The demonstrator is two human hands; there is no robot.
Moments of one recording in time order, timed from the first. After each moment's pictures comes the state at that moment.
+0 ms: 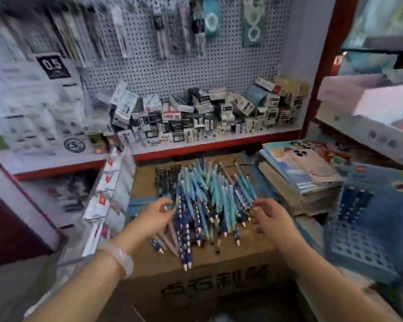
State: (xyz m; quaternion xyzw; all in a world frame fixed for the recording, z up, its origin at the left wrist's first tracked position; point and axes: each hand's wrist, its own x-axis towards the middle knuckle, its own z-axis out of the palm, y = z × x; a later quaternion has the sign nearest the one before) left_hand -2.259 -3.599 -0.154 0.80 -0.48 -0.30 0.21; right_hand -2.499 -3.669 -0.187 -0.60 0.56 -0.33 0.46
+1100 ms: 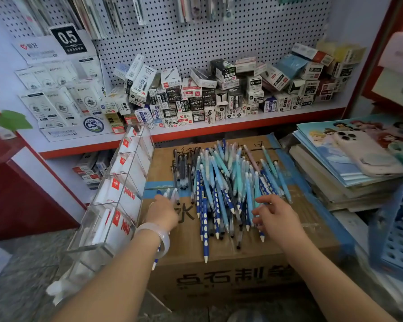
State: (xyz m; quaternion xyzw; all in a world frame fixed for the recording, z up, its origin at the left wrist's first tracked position) left_hand -2.230 -3.631 -0.224 0.93 -0.30 -0.19 0.11; right_hand -2.460 -3.667 -0.196 -0.59 0.55 -0.28 0.52
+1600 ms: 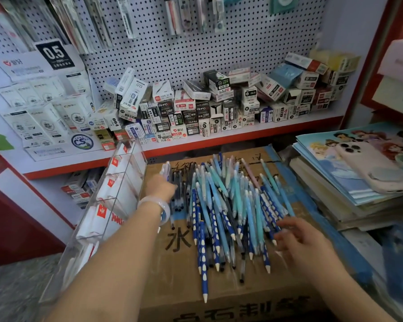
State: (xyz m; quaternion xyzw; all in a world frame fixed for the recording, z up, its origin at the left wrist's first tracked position) left_hand -2.190 -3.718 -0.192 0.88 -0.30 -0.21 0.31; right_hand -2.487 -3.680 -0.199 -0.60 0.57 -0.27 0.49
